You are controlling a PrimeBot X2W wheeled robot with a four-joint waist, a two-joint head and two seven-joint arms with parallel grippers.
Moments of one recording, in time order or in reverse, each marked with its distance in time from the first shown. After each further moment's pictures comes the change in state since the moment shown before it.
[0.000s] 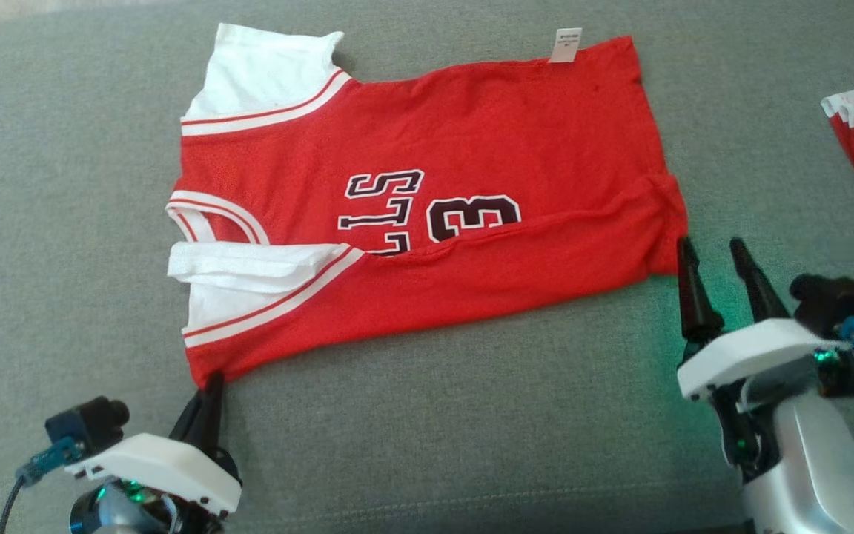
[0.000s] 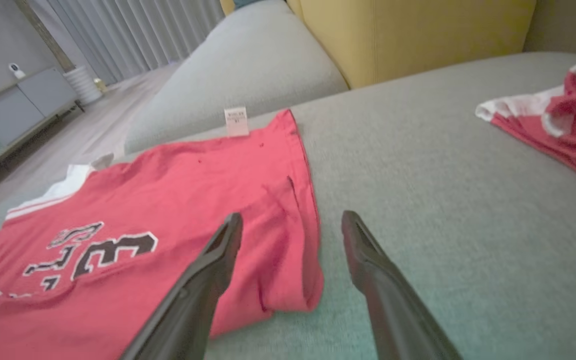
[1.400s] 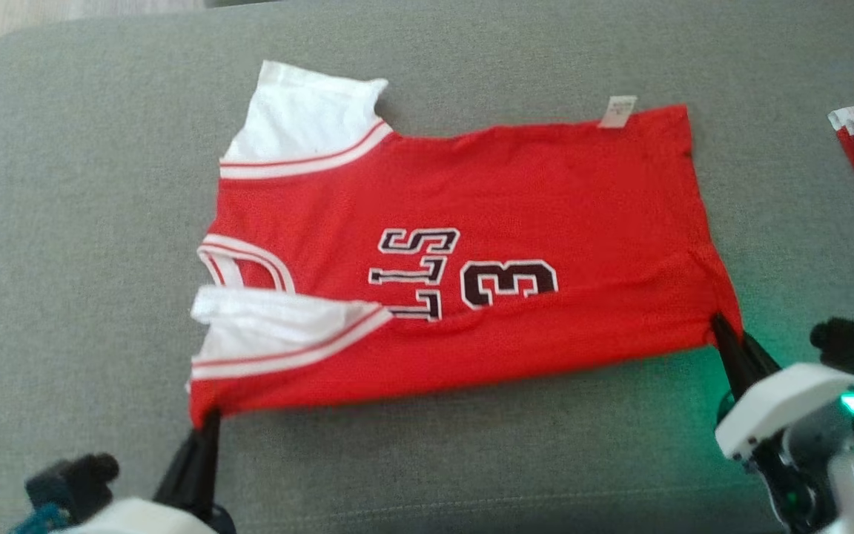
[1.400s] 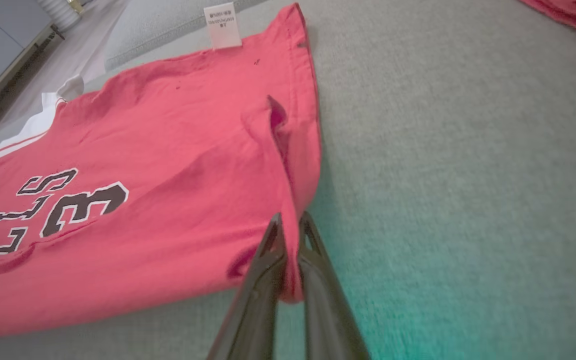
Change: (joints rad) left arm 0.168 0.054 -0.006 -0.281 0.035 0.035 -0.044; right arm 0.116 -0.092 0.004 -0.052 0.131 0.000 0.266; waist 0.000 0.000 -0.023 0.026
